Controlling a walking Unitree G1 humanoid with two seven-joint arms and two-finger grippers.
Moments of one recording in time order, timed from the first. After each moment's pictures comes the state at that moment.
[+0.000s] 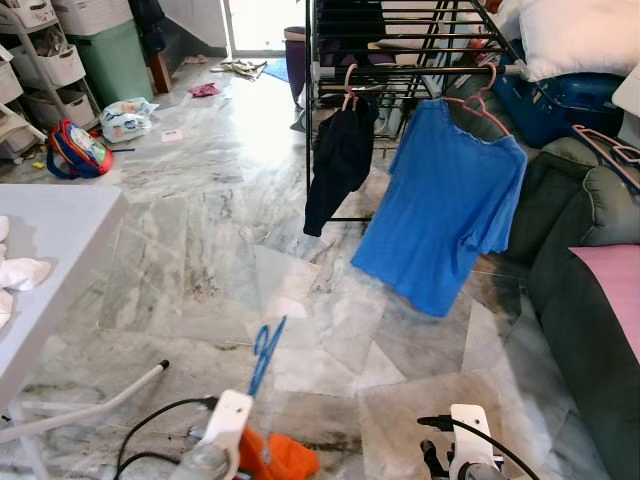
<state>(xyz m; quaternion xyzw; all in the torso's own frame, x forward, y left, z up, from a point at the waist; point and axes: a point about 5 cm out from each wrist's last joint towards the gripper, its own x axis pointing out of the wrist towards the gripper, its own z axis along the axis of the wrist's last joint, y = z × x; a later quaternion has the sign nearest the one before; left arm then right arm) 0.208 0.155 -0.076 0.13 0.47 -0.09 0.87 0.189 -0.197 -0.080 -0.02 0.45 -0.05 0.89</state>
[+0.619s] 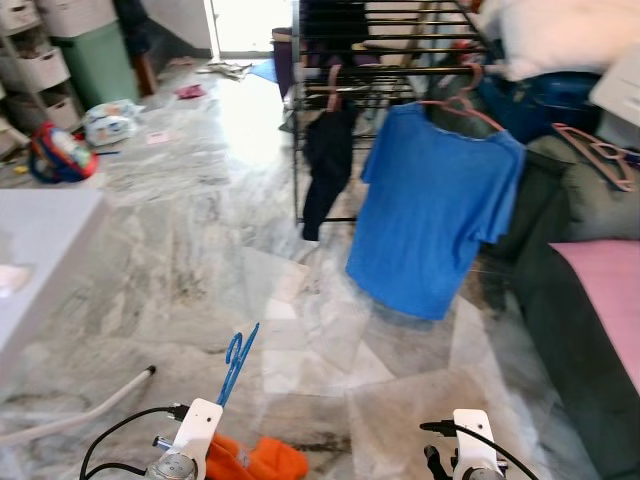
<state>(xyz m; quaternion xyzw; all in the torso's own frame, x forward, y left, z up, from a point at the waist) 0.192 0.198 -0.079 0.15 0.48 -0.06 0.86 0.184 -0.202 -0.082 -0.03 0.46 -0.05 0.89</state>
